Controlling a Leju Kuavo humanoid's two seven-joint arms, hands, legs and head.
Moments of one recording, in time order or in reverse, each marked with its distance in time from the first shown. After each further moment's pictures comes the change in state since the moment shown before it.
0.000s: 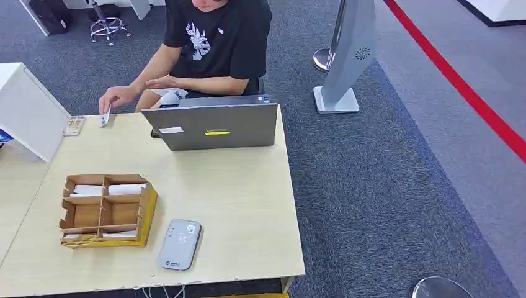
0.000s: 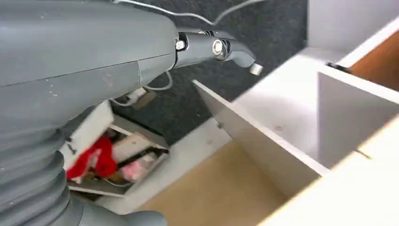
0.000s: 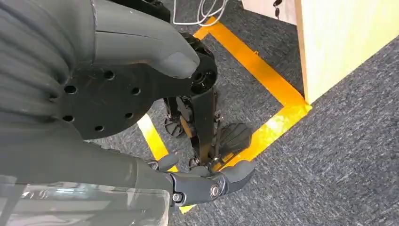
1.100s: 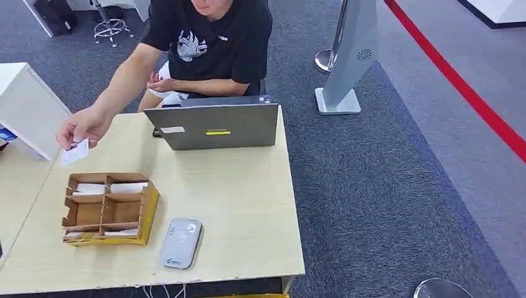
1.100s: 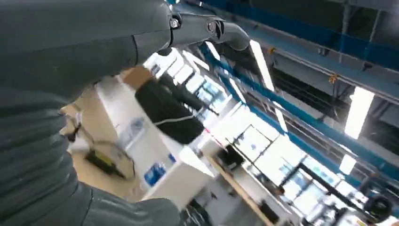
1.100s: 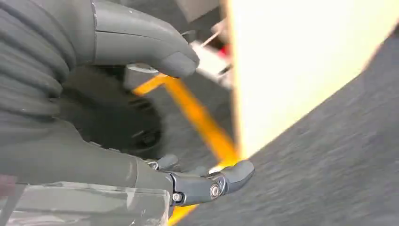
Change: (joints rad) left arm 0.076 -0.181 -0.418 -1.617 -1.037 0.611 0.171; right arm -0.040 0.021 -0.076 -0.012 0.027 0.229 -0.250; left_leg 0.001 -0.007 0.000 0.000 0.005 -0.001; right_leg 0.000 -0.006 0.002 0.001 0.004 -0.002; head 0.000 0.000
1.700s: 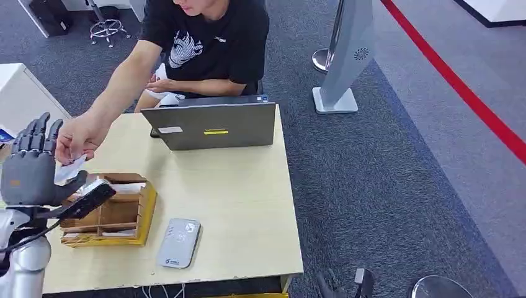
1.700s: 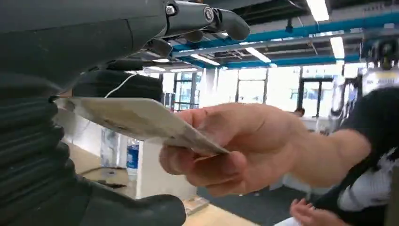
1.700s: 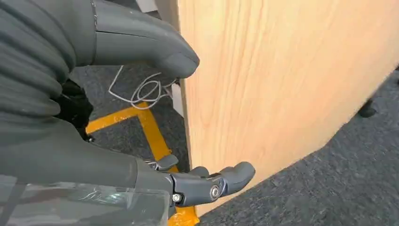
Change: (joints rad) left arm -0.452 0.367 -0.437 0.657 -0.470 -0.018 0.261; right arm -0.092 0.047 0.014 -0.040 0.108 0.060 -0.027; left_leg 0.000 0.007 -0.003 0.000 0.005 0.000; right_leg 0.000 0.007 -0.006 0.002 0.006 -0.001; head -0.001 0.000
